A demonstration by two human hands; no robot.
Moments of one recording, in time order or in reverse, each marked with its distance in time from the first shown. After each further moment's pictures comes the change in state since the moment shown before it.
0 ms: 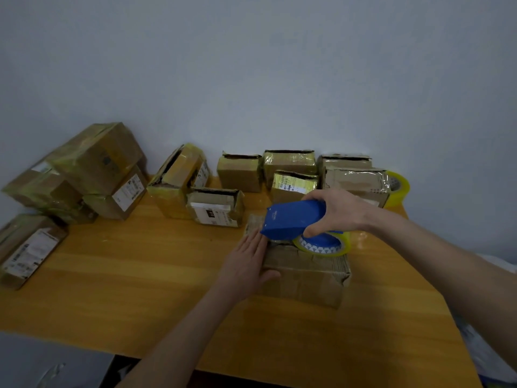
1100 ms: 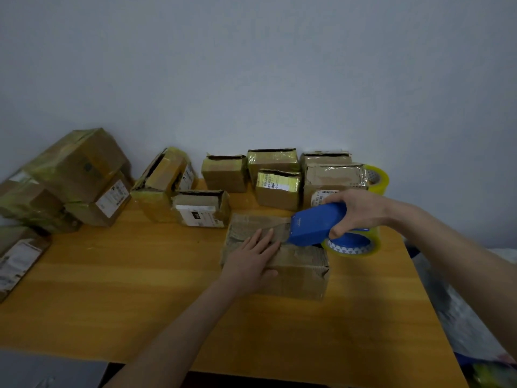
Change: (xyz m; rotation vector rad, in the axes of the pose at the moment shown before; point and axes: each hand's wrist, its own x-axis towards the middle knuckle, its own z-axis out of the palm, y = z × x) left_hand 0.012 0.033 -0.010 -0.022 -0.111 0.113; right_hand -0.043 0.044 -0.024 -0.100 -0.101 0.141
